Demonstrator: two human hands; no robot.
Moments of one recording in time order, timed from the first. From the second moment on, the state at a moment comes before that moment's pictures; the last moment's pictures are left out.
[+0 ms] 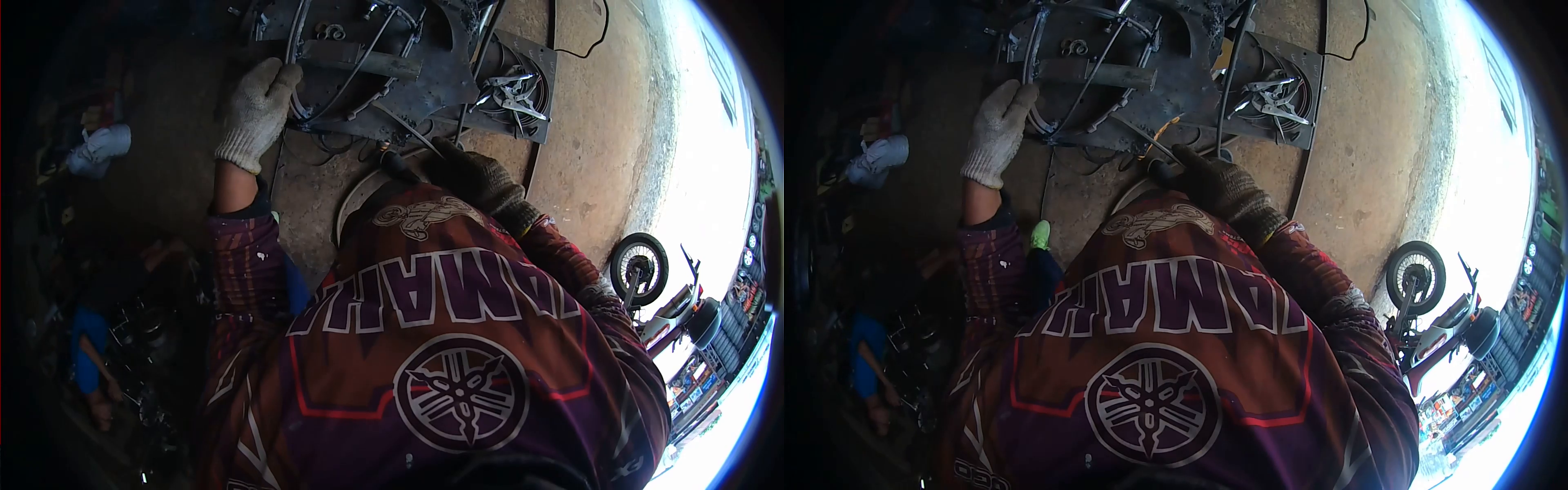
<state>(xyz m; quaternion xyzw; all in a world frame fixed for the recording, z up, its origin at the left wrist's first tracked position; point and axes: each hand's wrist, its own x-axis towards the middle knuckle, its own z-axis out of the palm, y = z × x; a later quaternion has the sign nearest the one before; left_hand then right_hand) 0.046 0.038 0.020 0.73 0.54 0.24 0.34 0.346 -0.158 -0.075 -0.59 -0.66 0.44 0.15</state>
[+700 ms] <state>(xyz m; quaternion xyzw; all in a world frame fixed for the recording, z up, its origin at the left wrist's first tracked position) 0.054 0.030 0.021 0.67 0.61 0.22 0.37 0.404 -0.138 -0.013 -0.67 -0.62 0.33 0.22</state>
